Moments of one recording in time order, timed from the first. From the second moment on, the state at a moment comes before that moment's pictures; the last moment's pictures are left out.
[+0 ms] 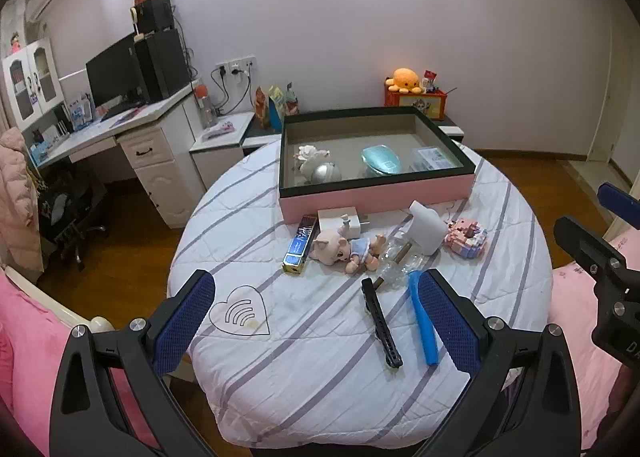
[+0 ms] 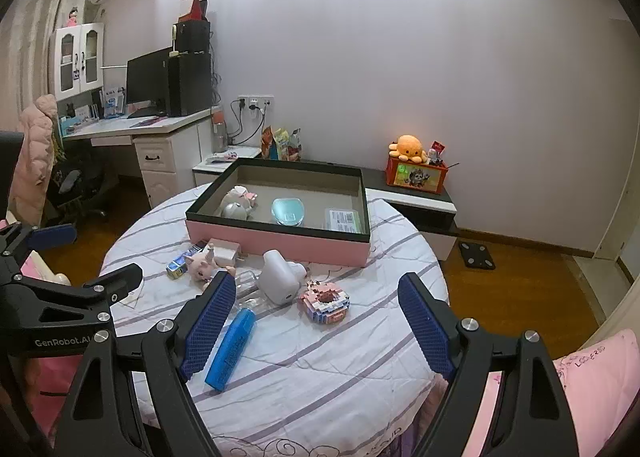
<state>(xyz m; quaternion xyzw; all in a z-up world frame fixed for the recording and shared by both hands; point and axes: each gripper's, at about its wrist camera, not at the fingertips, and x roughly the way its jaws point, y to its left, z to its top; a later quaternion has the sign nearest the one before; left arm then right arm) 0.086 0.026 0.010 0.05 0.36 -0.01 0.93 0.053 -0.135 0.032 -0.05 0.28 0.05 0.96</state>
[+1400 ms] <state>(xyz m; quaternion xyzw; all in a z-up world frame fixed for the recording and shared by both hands) 0.233 0.053 -0.107 0.06 0.49 -0.05 0.87 0.206 -0.154 -0.104 -0.02 0.47 0.03 0.88</state>
